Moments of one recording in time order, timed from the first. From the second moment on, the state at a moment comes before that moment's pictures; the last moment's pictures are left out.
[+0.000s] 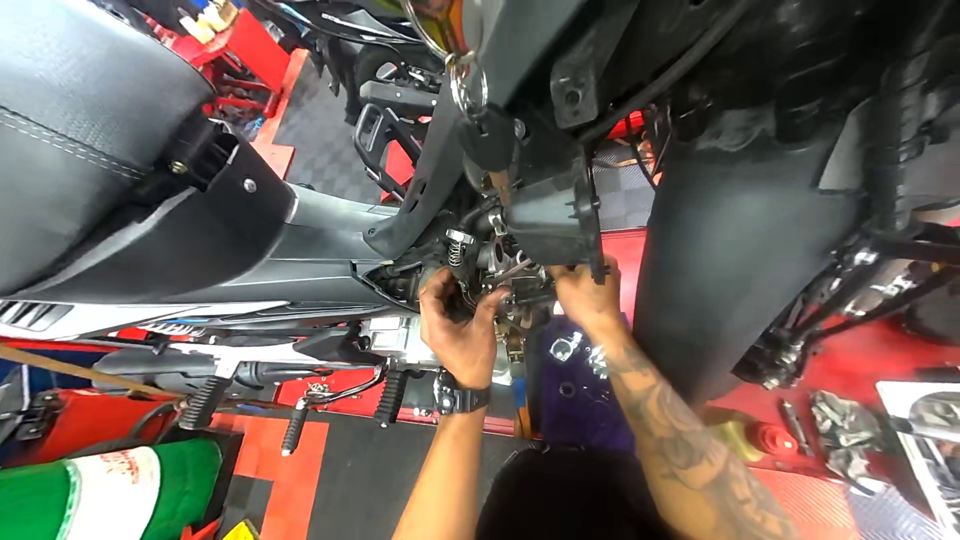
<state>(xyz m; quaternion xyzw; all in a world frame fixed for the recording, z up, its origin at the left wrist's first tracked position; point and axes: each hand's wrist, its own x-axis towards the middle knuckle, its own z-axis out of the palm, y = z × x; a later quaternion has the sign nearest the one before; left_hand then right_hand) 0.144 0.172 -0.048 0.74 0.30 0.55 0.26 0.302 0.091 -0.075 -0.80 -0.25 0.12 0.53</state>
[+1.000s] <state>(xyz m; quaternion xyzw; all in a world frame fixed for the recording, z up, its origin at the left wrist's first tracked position) 0.153 0.149 -0.035 0.69 0.41 0.50 0.32 0.304 0.092 -0.089 -0.78 -0.25 0.14 0.55</state>
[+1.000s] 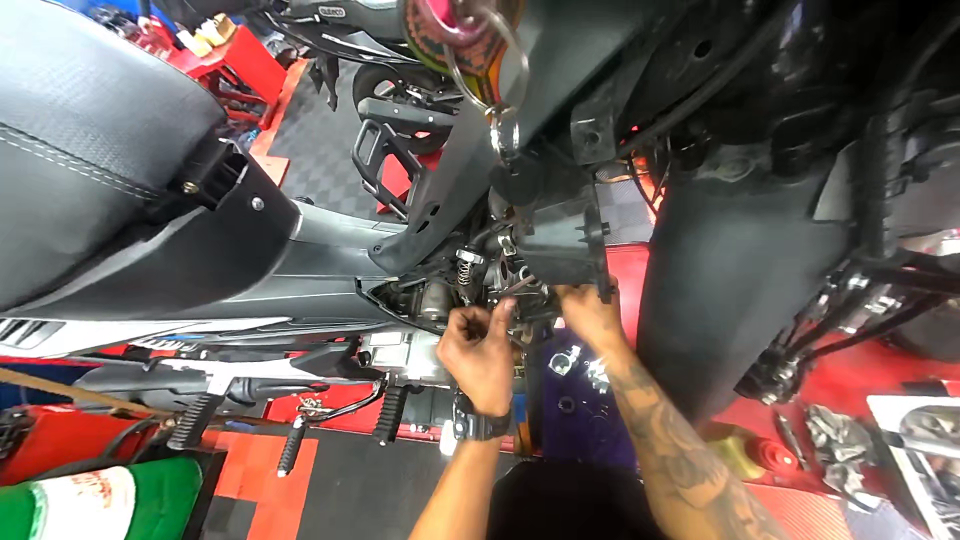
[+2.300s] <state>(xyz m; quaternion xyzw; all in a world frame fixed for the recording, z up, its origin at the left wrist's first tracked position) 0.071 0.093 -0.032 0.64 0.31 0.55 0.44 0.302 0.113 -0.032 -0.82 -0.32 0.25 0.40</state>
